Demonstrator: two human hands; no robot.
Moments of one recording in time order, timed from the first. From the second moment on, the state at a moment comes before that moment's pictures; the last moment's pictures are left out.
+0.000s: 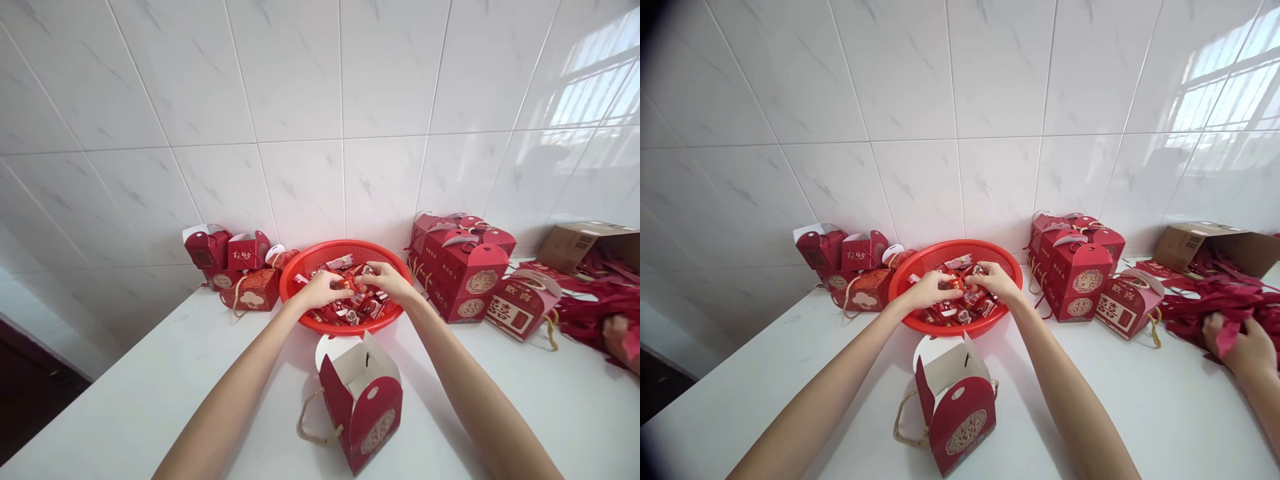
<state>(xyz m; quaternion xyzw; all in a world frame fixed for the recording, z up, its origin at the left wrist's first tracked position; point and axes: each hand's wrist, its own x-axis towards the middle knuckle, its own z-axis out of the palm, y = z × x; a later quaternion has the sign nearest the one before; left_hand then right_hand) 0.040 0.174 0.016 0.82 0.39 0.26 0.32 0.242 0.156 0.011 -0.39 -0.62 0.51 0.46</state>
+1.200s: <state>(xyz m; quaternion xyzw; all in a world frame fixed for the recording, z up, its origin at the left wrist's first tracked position) 0.046 0.161 0.022 0.88 0.29 0.36 0.13 0.244 0.146 0.023 -0.36 -0.67 0.51 0.39</state>
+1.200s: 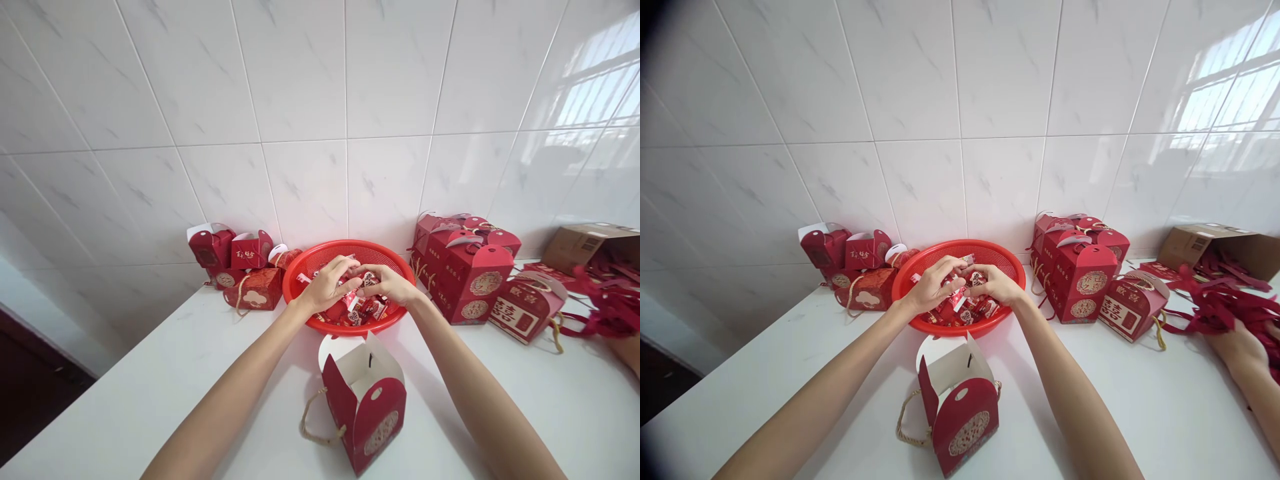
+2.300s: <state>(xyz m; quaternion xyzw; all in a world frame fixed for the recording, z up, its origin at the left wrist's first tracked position) 0.041 0.173 0.016 0.77 0.40 0.48 0.13 0.243 0.153 0.015 -0.30 -0.59 0.58 0.47</state>
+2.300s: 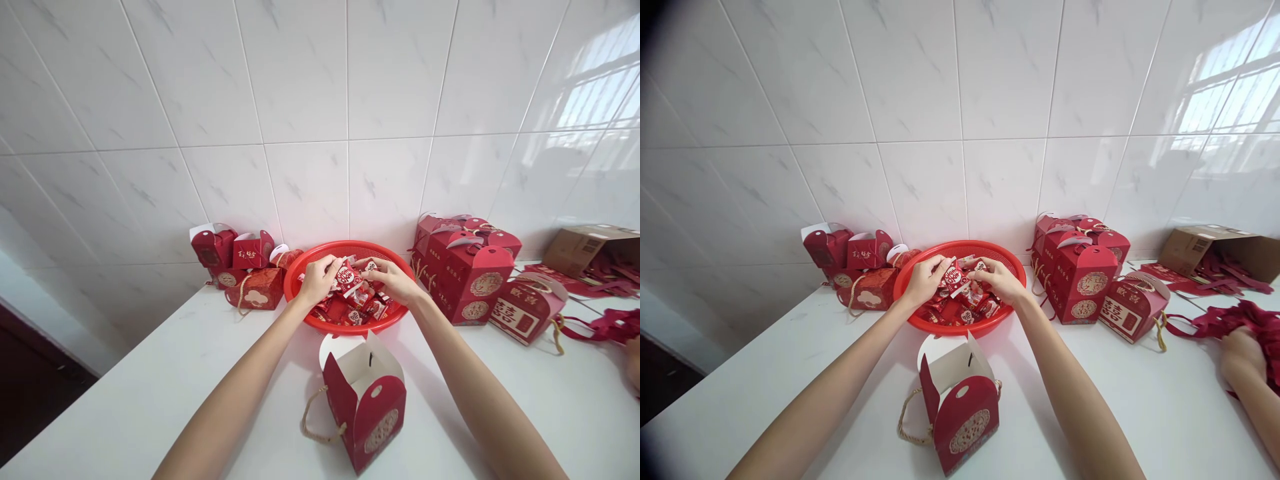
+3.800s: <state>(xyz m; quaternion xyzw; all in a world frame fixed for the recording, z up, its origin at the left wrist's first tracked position) 0.032 0.187 0.005 0.77 0.63 -0.04 0.09 0.242 0.154 0.011 -0.37 -0.50 0.64 0.46</state>
